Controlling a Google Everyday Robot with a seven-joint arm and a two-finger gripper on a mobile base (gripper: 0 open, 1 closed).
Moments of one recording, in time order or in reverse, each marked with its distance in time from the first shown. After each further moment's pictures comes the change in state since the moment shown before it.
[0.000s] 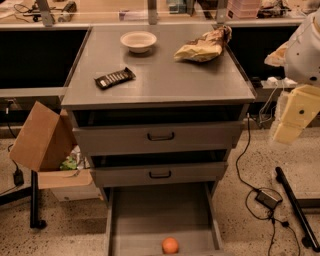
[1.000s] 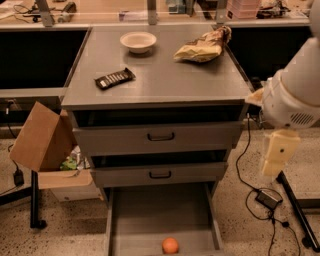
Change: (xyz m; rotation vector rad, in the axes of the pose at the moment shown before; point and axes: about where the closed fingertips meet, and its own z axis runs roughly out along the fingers) arm 0.017 0.024 0.078 -0.094 0.012 -0.098
